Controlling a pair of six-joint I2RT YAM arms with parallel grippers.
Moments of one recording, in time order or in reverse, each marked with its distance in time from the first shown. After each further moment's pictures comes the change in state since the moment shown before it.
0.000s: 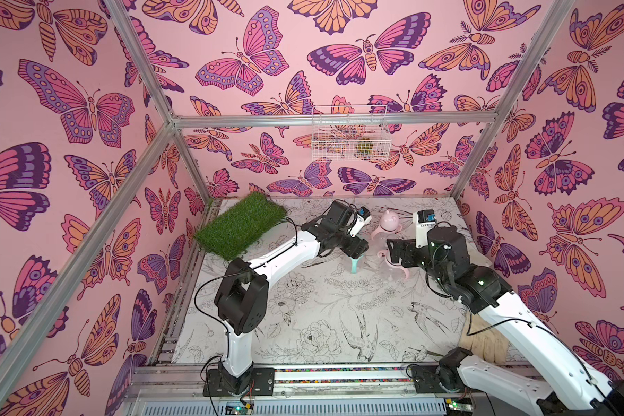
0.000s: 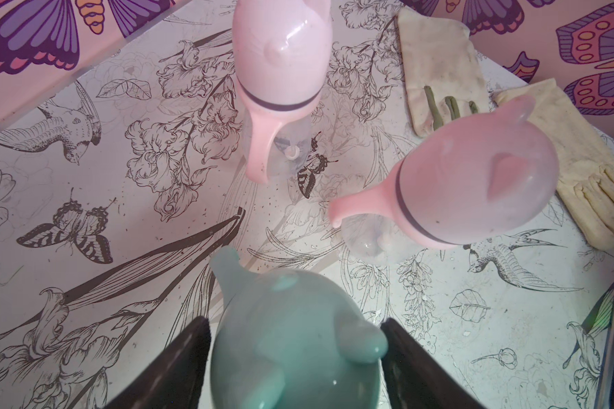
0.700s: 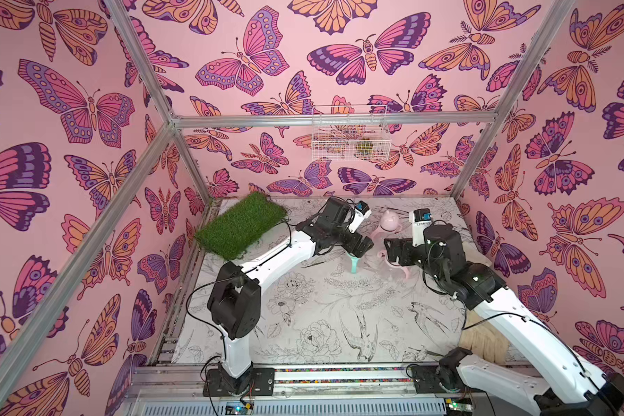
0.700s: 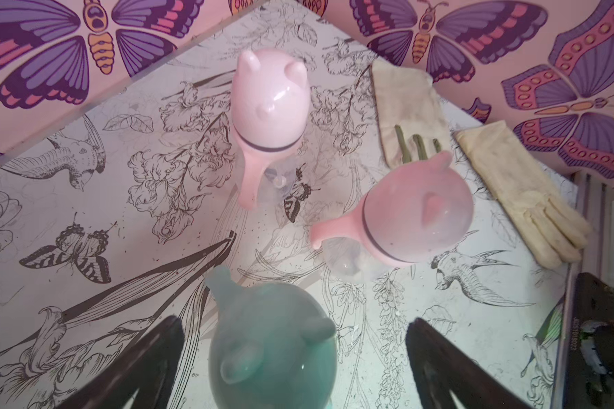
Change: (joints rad) left arm 0.013 -0.073 -0.023 0.062 0.055 -0.056; right arm -0.010 0.040 0.000 0.024 -0.031 0.000
